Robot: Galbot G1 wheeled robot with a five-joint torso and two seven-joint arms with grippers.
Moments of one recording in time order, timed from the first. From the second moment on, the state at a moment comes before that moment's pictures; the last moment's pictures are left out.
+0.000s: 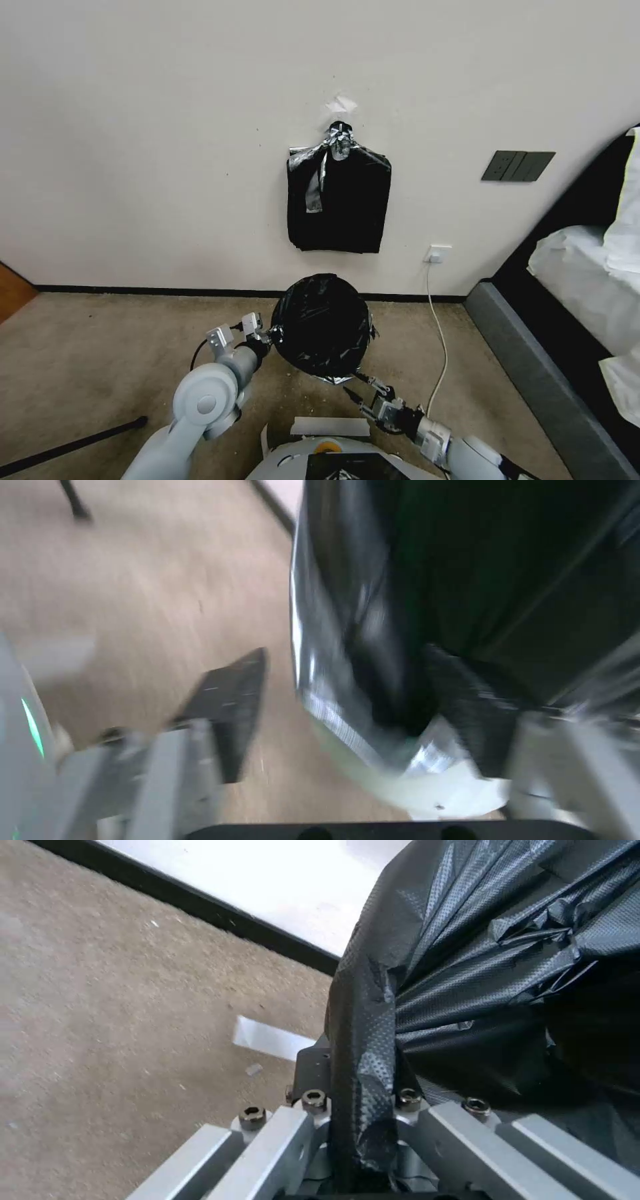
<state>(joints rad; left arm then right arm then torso) 1.38 -1.07 -0.31 -2.29 -1.24 0.47 -0.70 -1.81 0.73 0.23 2.14 -0.14 0.31 -0.10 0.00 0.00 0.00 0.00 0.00</state>
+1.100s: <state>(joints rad) 1.41 -1.12 -0.05 -2.24 -0.66 0.32 -0.58 -0.91 0.76 -0.23 2.49 1.26 -0.67 0.71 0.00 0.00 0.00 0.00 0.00</state>
